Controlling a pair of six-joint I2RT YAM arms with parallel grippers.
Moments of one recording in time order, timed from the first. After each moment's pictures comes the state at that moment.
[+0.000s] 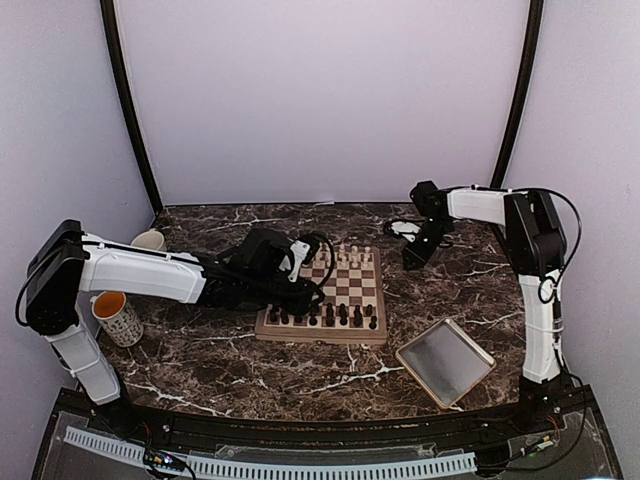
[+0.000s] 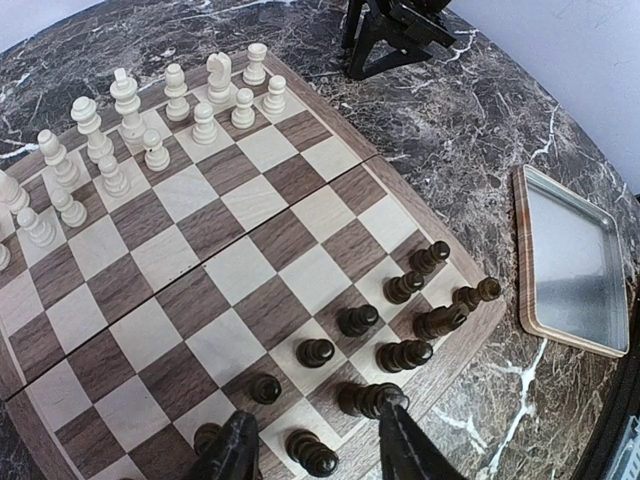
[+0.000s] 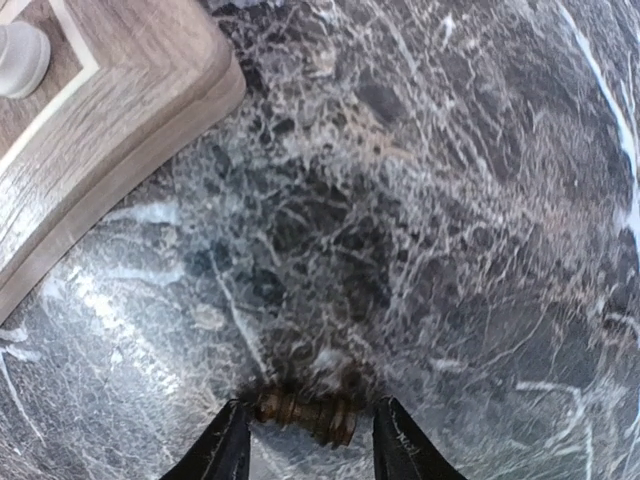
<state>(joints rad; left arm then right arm) -0.91 1.69 1.03 -0.03 0.00 -0.29 0.33 2.22 1.73 -0.80 -0.11 -0.60</state>
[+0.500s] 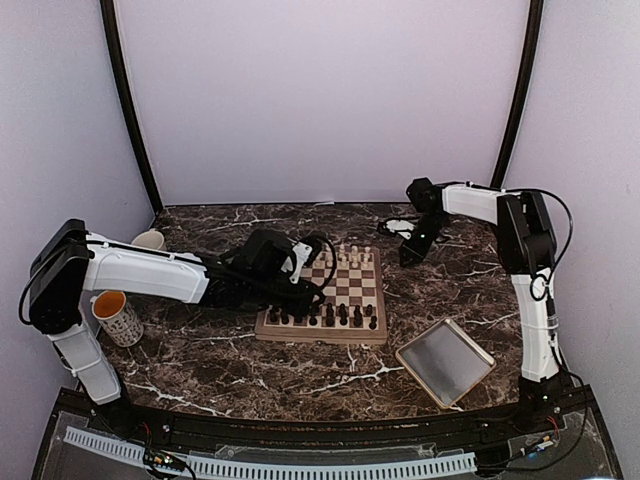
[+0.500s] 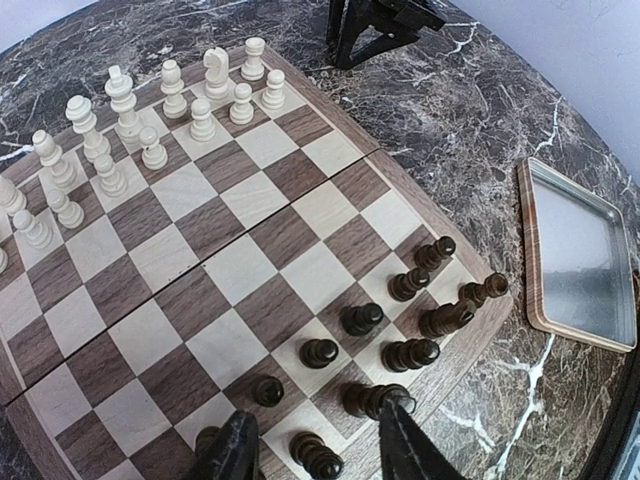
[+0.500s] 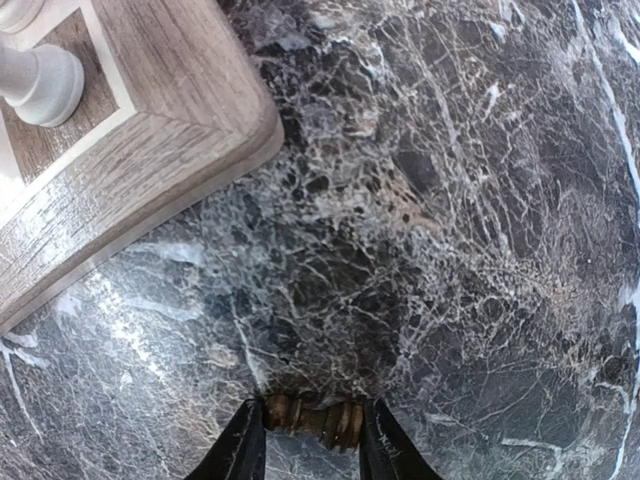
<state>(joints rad) -0.91 1.71 1.03 -0.03 0.00 -0.27 0.33 2.32 1.88 -0.90 -0.18 -0.71</state>
